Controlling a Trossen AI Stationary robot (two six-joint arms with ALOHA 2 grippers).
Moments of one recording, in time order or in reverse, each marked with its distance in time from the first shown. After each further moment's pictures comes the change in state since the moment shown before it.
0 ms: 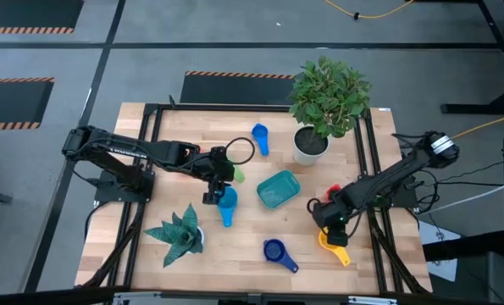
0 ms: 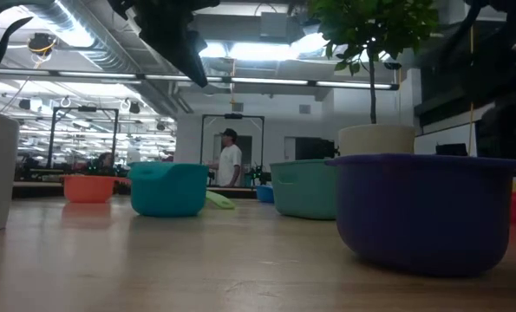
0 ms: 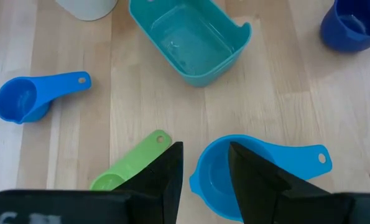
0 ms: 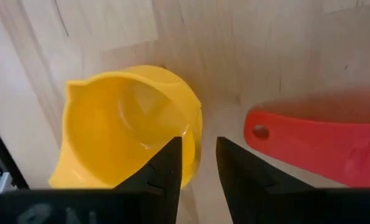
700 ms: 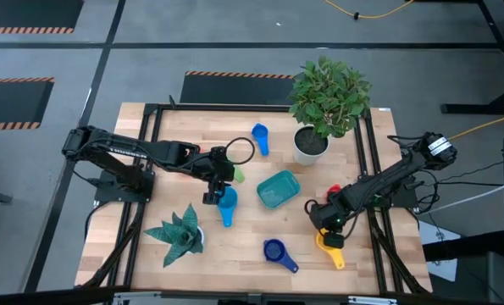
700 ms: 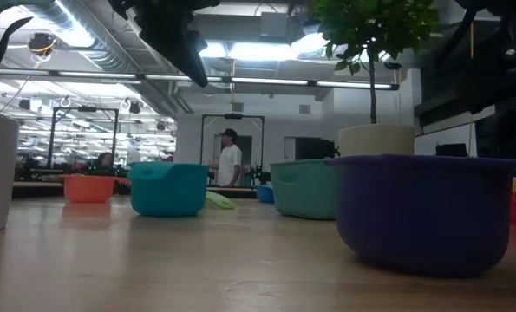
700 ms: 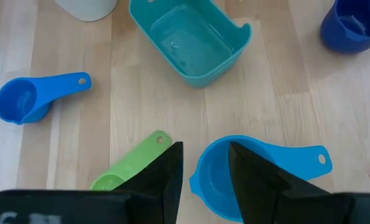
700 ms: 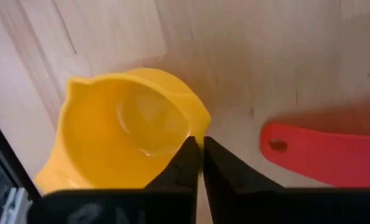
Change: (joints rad) left arm 0.000 0.000 0.000 0.003 0.000 0.000; right arm -0.004 0.034 0.000 0.057 -0.012 0.063
